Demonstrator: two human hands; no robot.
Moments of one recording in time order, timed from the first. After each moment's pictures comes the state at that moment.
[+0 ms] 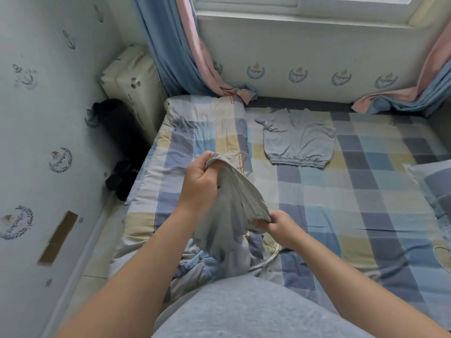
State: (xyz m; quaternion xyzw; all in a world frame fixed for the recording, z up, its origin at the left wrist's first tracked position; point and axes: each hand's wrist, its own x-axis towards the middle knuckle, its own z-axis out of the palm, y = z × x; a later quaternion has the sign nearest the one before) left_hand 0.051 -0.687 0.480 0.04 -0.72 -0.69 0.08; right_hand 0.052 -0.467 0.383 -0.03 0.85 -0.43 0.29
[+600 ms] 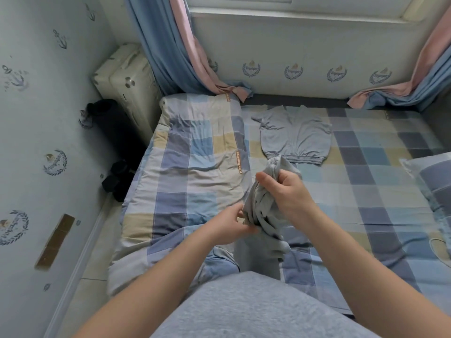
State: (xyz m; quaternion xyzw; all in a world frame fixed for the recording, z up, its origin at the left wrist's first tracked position) left_hand 0.068 -0.656 0.399 0.01 -0.78 -0.53 -0.32; right_hand 0.038 -0.495 0.476 -0.01 0.71 -0.70 0.12
